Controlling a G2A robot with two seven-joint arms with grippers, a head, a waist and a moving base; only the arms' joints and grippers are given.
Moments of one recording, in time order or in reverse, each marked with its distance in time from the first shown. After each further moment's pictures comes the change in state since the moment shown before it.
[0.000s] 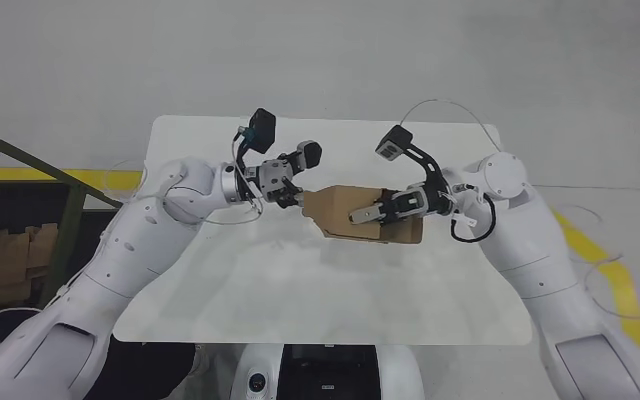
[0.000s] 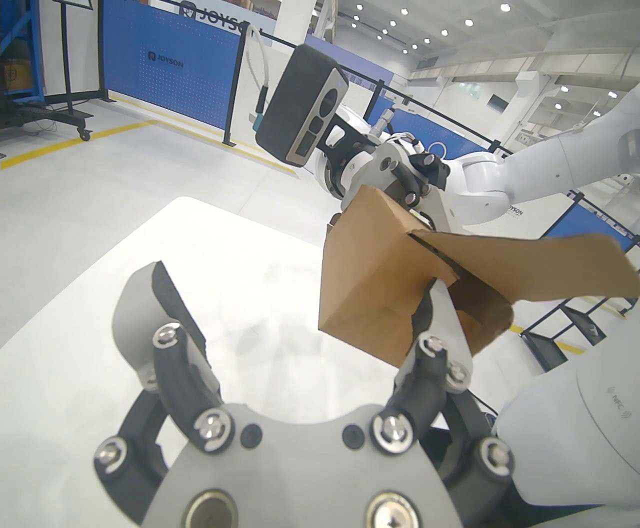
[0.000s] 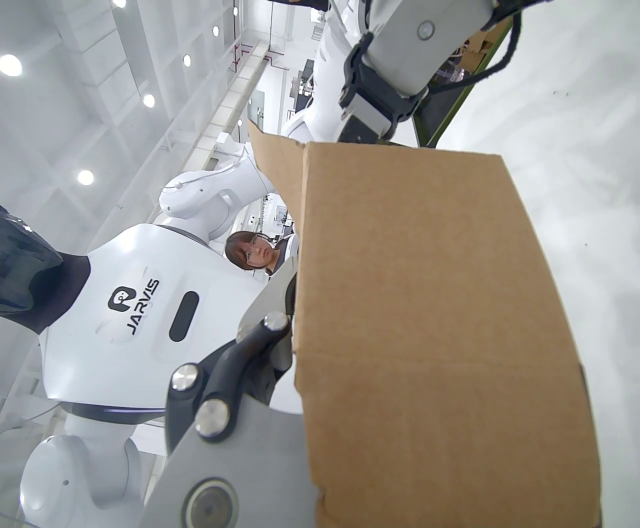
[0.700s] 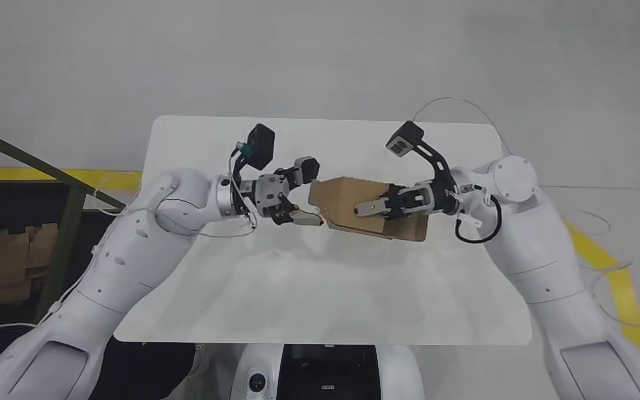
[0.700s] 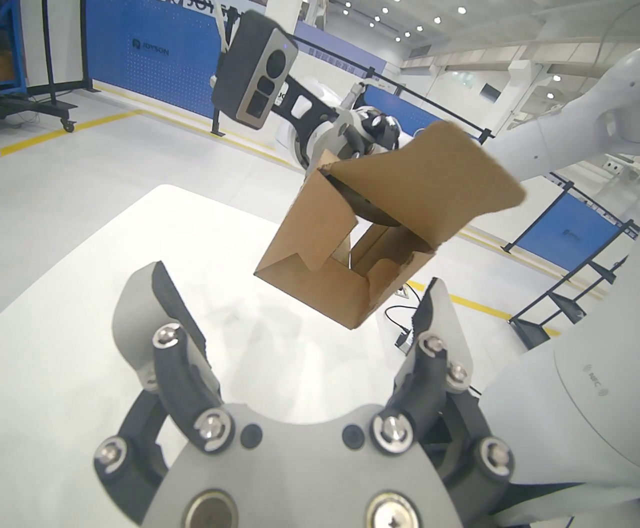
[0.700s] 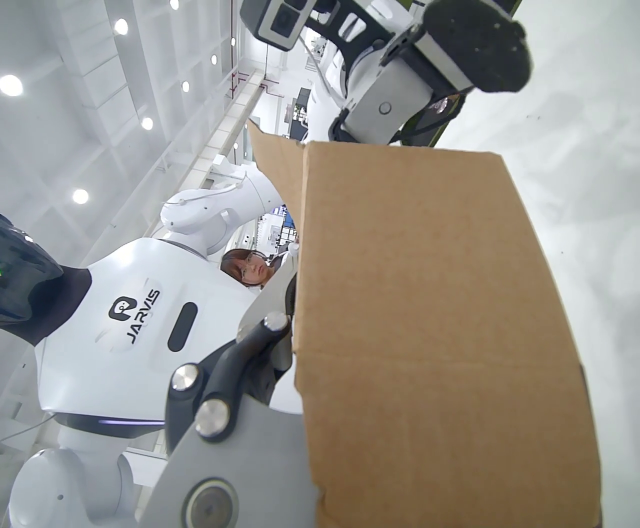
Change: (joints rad) left arm 0.087 0.017 -0.056 -0.091 -0.025 0.021 -0.112; right arm -0.030 0.014 0.041 -0.038 -0.027 0.005 -0.045
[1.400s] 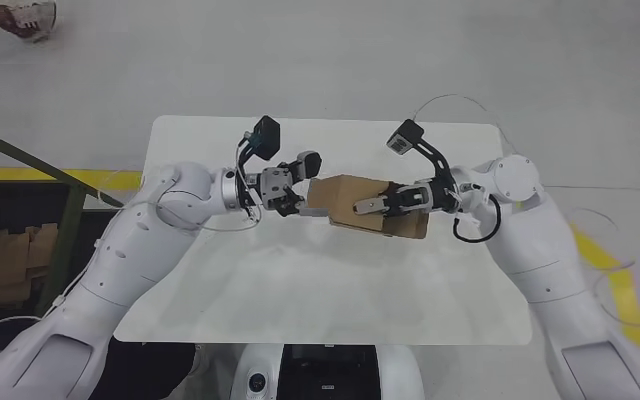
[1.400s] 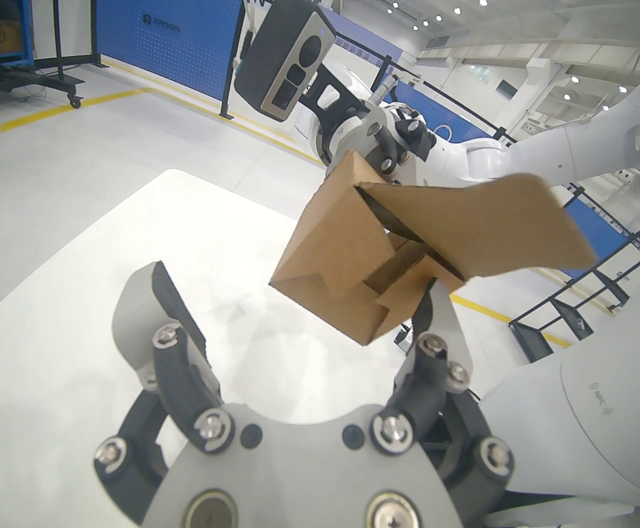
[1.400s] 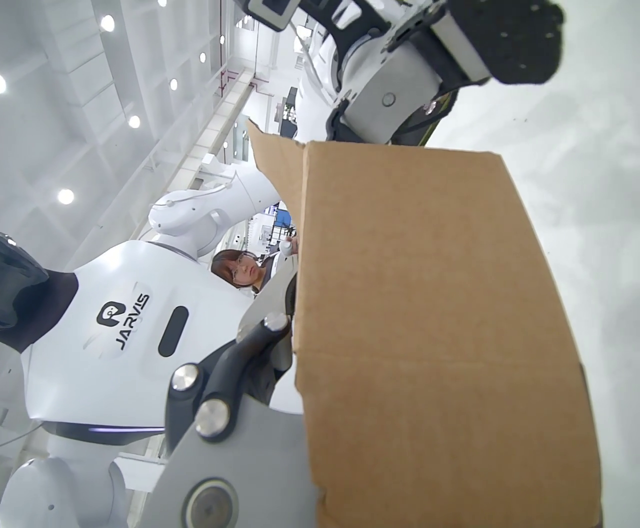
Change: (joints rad) left arm -0.022 -0.011 -0.011 0.019 -0.059 0.036 -0.071; right arm -0.005 0.010 0.021 -0.003 -0.066 -0.004 -0.040
